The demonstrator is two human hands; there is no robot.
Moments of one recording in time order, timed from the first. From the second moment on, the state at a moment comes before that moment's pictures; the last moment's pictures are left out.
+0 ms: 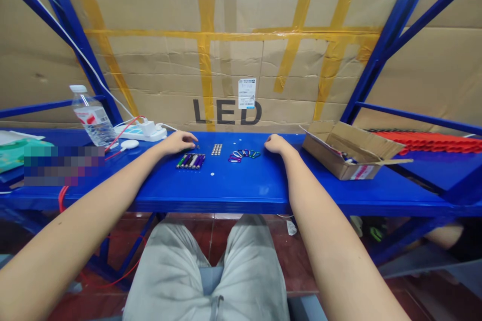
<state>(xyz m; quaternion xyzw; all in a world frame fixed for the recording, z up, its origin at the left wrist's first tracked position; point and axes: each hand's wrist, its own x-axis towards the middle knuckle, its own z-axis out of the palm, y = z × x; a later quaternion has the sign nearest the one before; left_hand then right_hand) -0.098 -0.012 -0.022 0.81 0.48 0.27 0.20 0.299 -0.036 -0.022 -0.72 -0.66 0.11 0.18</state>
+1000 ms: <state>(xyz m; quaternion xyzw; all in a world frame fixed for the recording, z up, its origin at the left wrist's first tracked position) -0.028 -0.044 0.011 0.85 0.39 0.33 0.07 0.206 -0.061 -0.008 -0.48 -0.69 0.28 0.47</state>
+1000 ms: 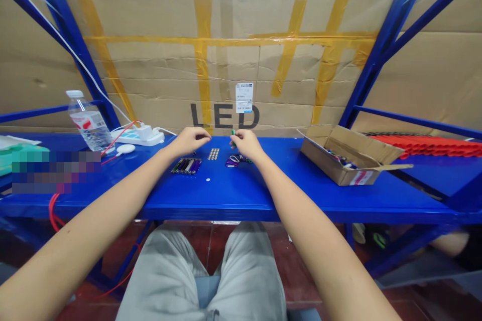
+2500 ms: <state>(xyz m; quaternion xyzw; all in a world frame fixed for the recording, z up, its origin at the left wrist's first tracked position) -0.002 -0.060 -0.010 0.94 0.33 0.10 -0.01 0.216 -0.044 -0.026 -0.42 -0.75 0.24 0.44</state>
